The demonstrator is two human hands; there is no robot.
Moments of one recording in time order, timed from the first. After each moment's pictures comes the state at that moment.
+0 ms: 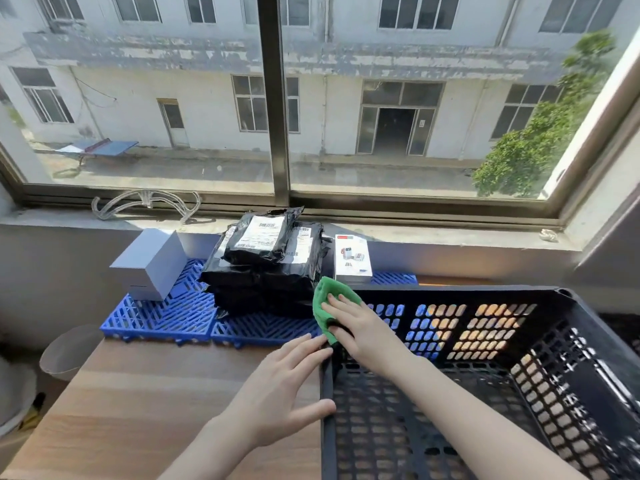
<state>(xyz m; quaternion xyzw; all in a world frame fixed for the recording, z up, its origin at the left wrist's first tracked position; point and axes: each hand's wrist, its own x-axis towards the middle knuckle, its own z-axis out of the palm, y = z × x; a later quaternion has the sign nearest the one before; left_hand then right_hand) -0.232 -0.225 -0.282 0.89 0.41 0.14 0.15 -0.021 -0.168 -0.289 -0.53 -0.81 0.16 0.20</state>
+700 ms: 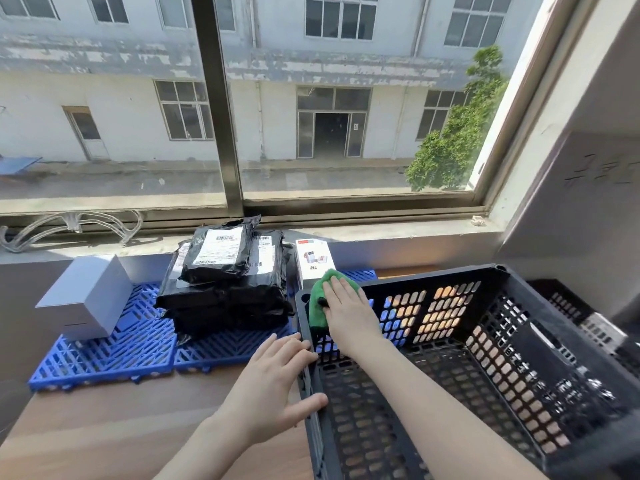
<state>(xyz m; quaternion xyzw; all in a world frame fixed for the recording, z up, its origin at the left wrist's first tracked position) -0.242 -0.206 -0.282 0.92 0.34 0.16 0.11 -0.041 -0.167 -0.275 -0.73 -0.68 0.03 0.06</state>
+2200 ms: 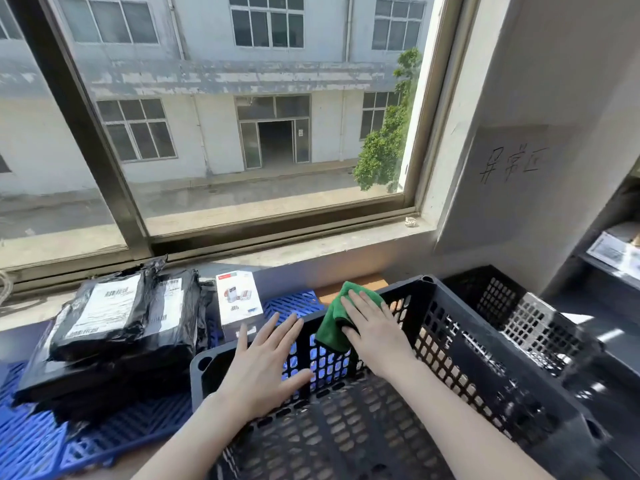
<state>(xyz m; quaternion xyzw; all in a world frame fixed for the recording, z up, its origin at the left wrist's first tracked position) -0.085 -0.123 -0.265 0.94 0.34 0.04 0.05 0.148 -0.194 -0.276 -0.77 -0.63 0.00 0.08</state>
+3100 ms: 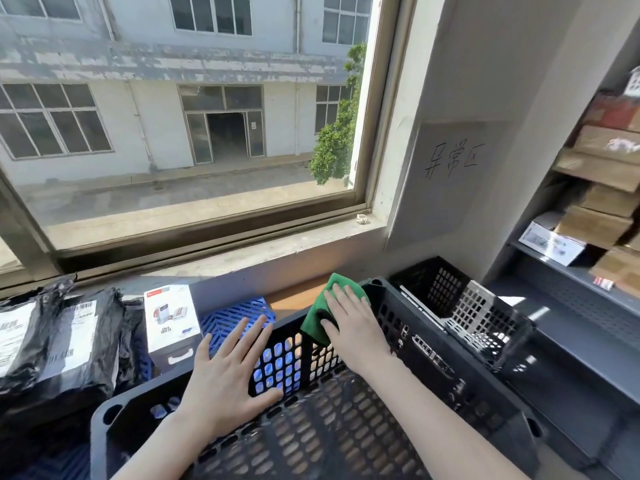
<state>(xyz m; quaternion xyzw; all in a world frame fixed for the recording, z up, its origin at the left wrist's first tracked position) -0.044 -0.107 -0.282 0.95 0.31 0.04 0.00 0.195 -0.196 -0.276 -0.82 -0.56 0.00 0.12</state>
